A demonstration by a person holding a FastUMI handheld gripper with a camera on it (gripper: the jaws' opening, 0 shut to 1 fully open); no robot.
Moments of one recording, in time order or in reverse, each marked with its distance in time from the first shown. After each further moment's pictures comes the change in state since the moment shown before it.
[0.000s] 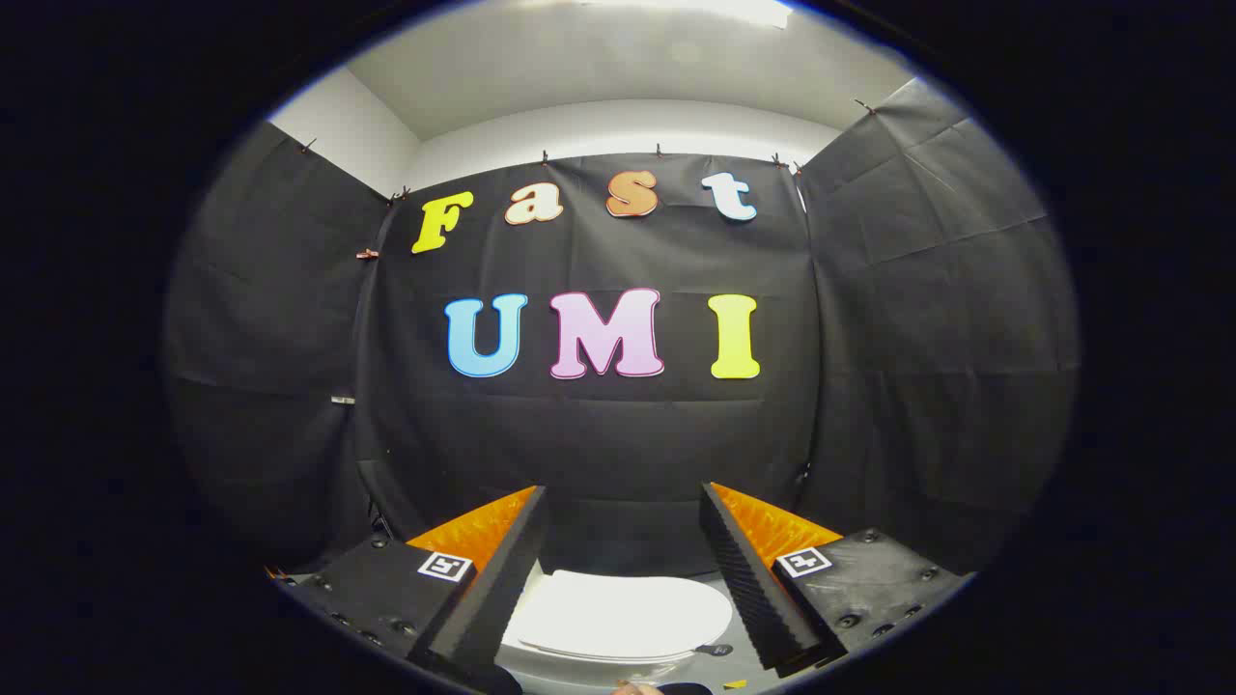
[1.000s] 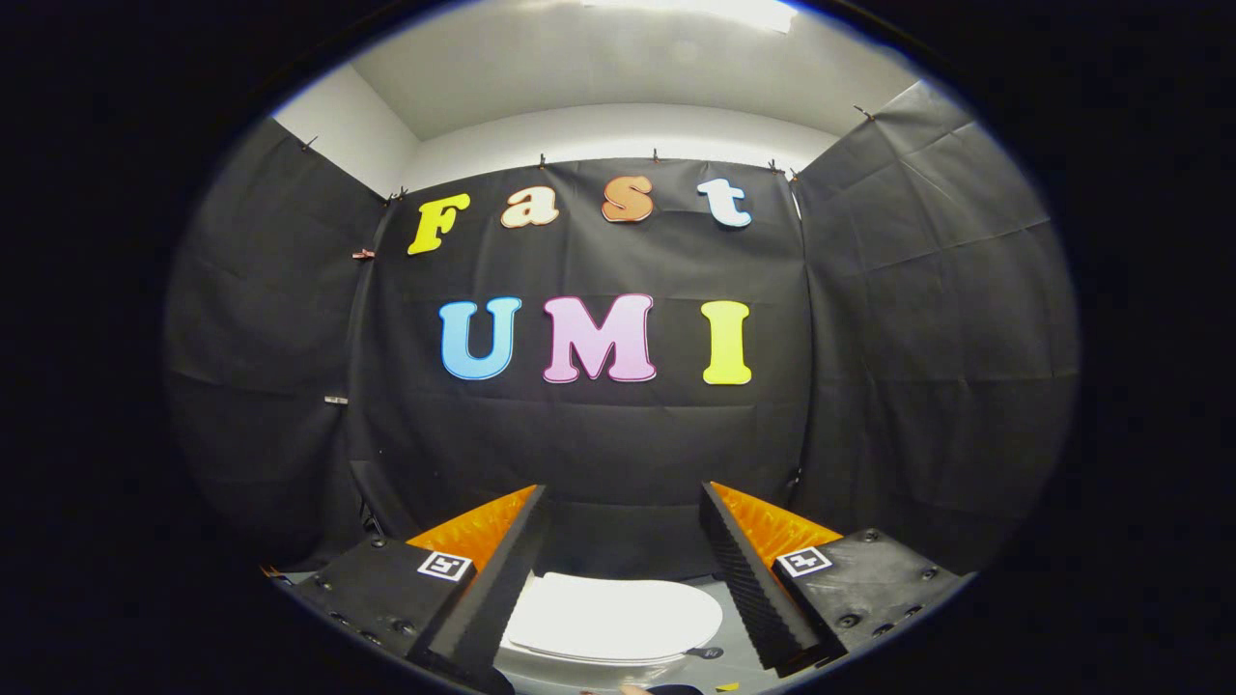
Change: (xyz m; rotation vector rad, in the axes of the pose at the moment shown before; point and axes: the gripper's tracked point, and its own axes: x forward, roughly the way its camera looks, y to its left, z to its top) arm -0.005 -0.009 0.005 -0.007 -0.010 -0.015
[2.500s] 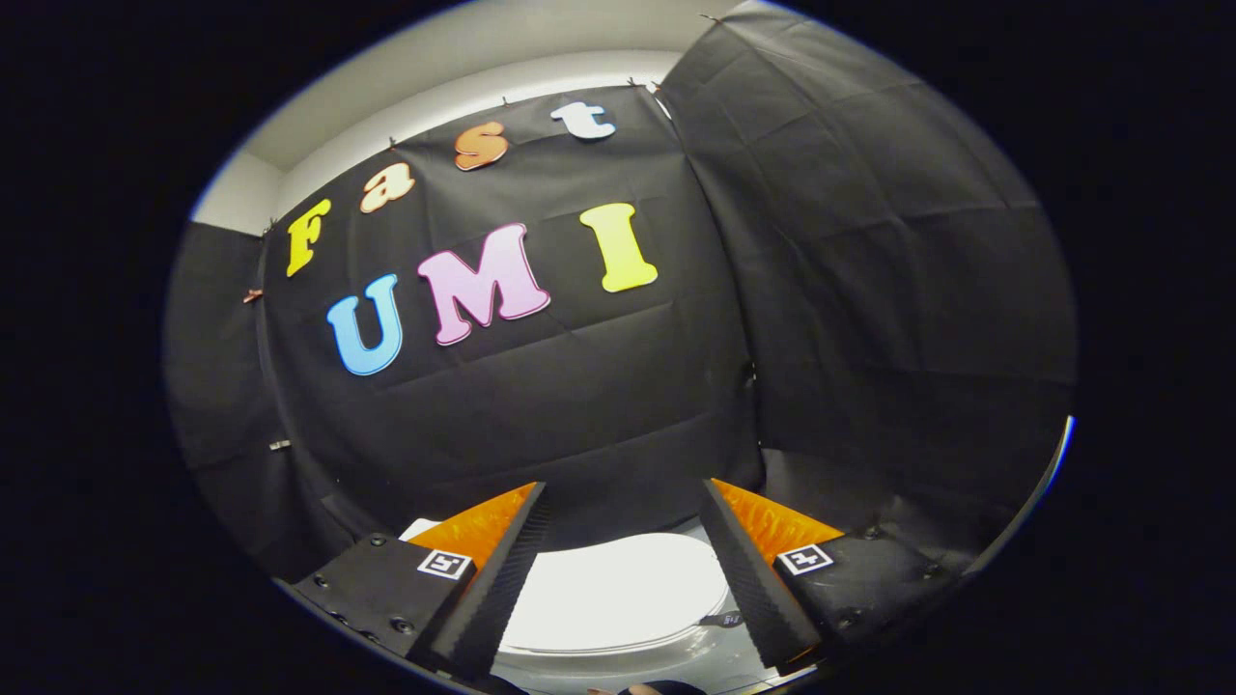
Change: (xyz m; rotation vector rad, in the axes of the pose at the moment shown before) arm 0.081 -0.141 -0.152 0.340 0.192 -0.203
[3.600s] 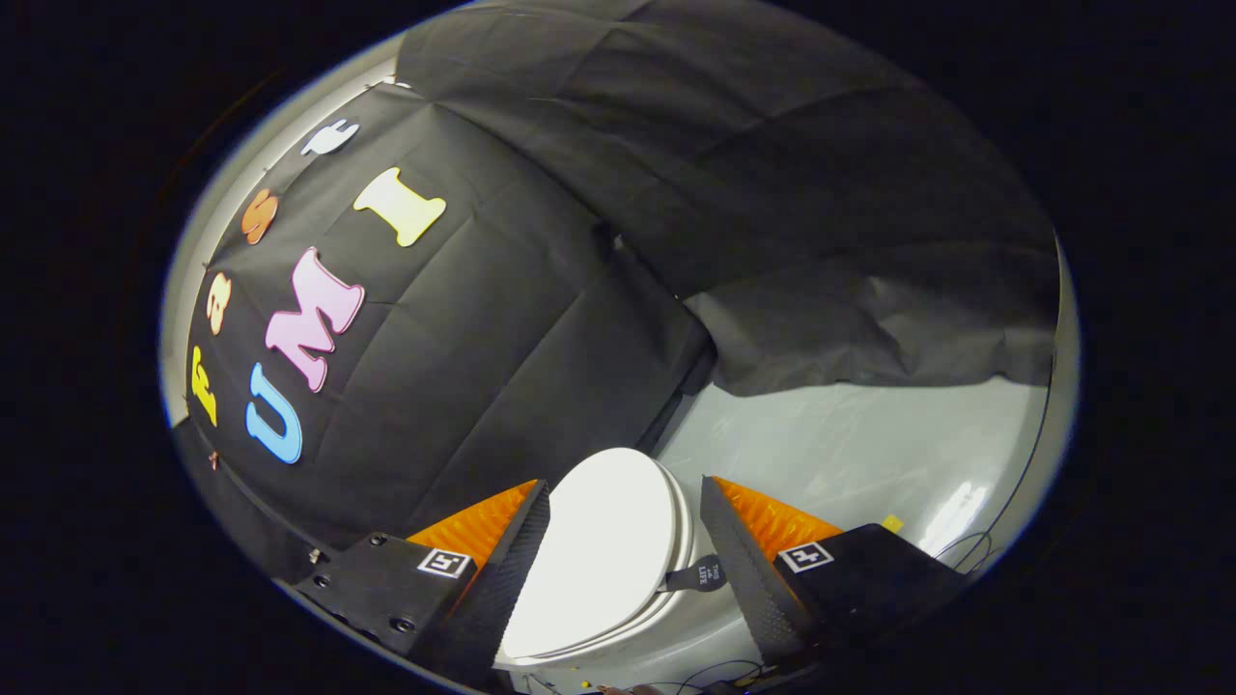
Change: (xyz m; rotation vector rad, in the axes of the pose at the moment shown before) arm 0.100 -0.191 -0.208 0.572 0.237 -0.158
